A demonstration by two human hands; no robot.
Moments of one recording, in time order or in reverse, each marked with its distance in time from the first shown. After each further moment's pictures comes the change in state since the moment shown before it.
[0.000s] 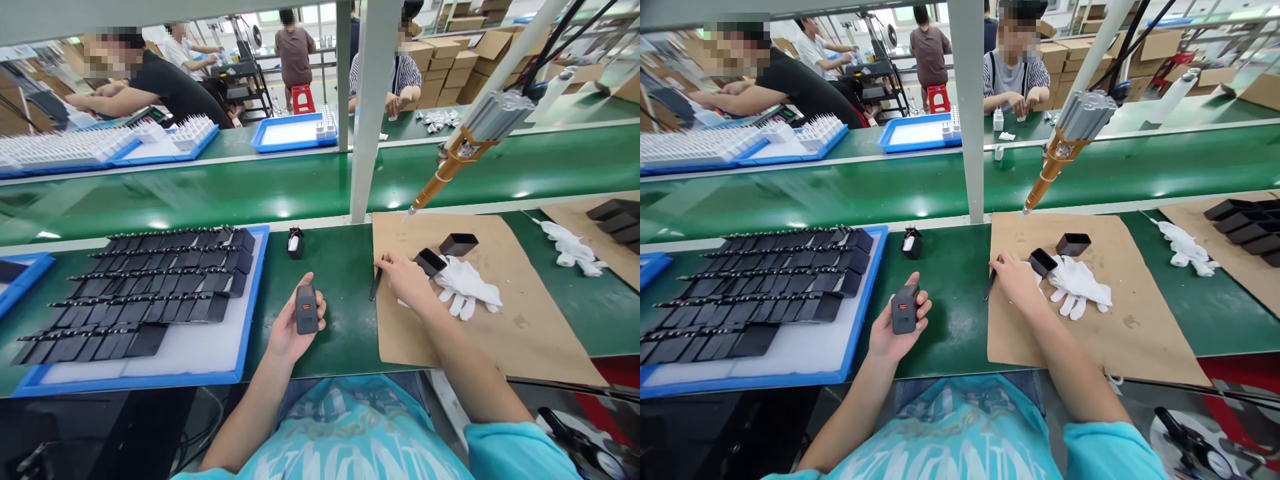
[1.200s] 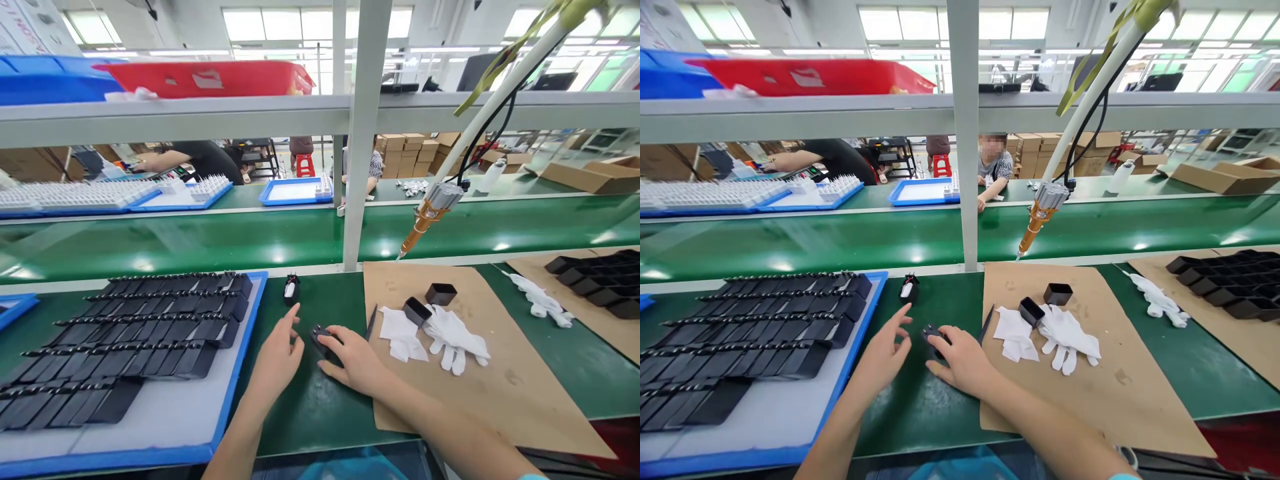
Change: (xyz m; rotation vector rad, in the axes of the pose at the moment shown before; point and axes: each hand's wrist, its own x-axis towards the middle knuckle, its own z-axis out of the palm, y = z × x) left_hand 0.028 0.026 -0.013 1.676 0.305 0.341; right_hand -0.010 -0.090 0.015 0.486 0.178 -0.346
